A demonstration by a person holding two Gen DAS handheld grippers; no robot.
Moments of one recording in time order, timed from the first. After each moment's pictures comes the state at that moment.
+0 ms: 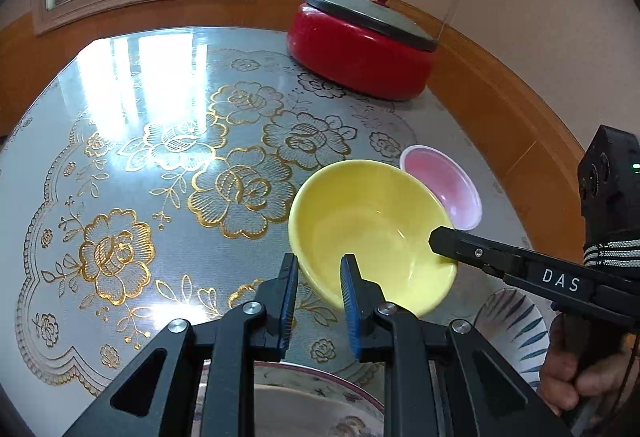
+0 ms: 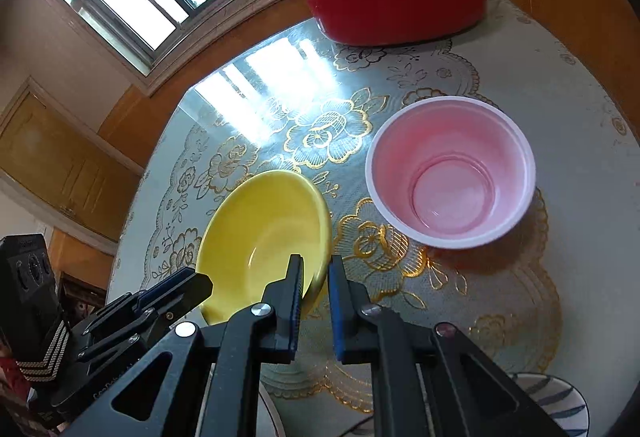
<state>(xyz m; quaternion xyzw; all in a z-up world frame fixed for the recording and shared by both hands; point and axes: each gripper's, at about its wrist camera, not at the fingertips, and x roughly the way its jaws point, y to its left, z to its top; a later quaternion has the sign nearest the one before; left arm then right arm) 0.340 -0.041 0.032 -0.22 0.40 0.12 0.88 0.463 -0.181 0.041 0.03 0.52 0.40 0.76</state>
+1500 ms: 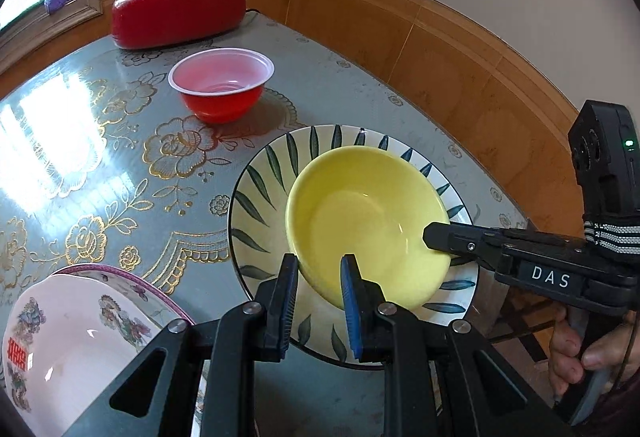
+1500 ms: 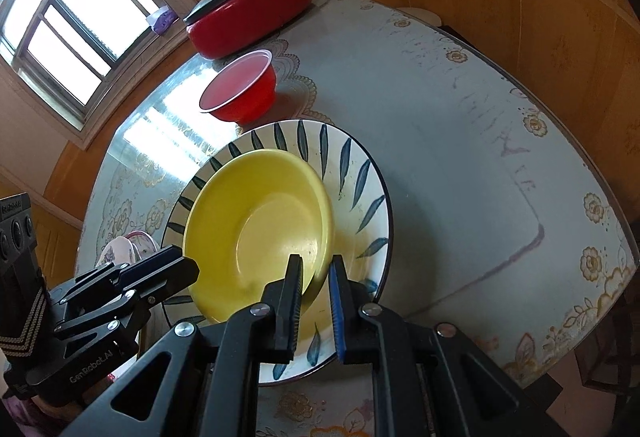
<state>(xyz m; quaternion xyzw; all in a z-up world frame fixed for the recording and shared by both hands) 0.312 -0.202 0.014 -0.09 0.46 -0.09 0.88 0.366 -0.366 0.014 0.07 0.52 0.24 0.82</state>
